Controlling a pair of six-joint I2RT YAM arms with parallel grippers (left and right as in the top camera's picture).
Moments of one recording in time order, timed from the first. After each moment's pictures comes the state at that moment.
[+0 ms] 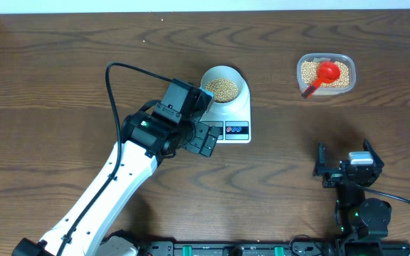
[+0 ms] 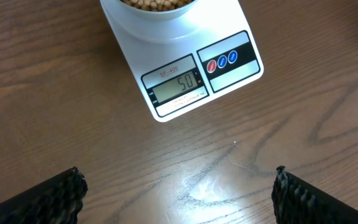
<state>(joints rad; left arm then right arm) -0.51 1.37 1.18 -0.92 0.08 -0.07 0.02 0.01 0.01 -0.07 0.02 -0.11</state>
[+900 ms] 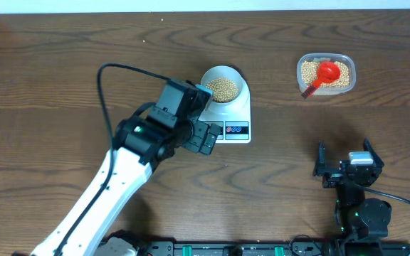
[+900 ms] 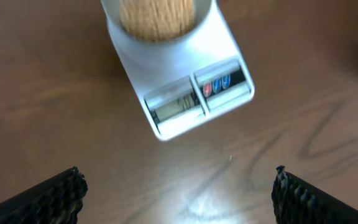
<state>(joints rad) -0.51 1.30 1.17 -0.86 0.07 -0.07 0.02 0.01 0.01 -0.07 0.02 -0.11</state>
